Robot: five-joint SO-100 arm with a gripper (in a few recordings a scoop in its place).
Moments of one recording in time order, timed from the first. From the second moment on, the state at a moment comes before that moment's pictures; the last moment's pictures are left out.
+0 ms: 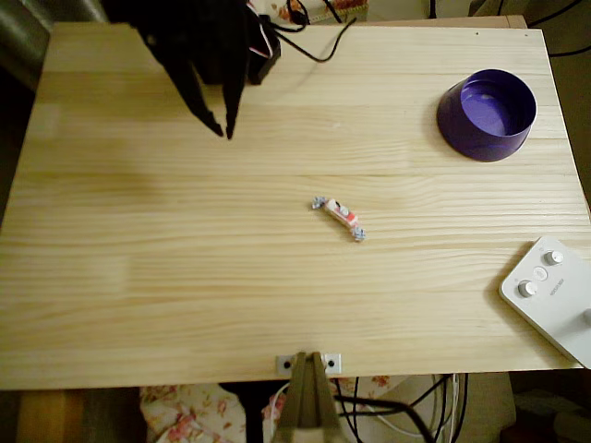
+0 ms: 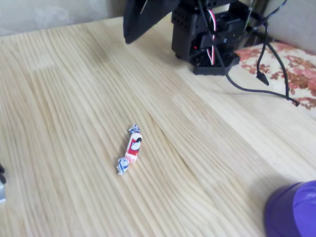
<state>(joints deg) -2.7 177.5 146.4 74.5 -3.4</state>
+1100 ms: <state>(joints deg) -26.4 110.7 130.3 39.9 -10.3</state>
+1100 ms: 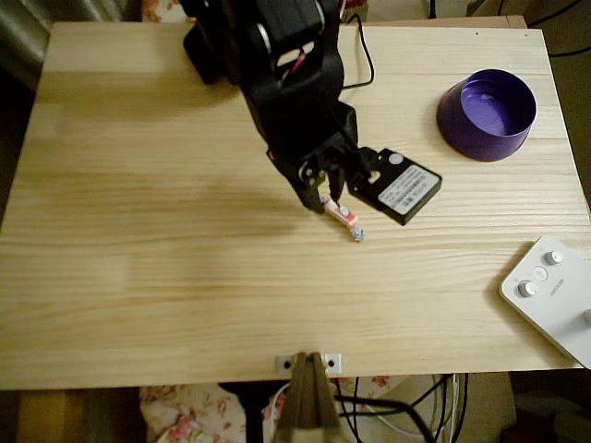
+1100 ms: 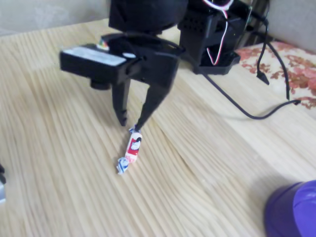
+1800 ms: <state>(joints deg) -30.2 102.1 127.1 38.1 -11.0</state>
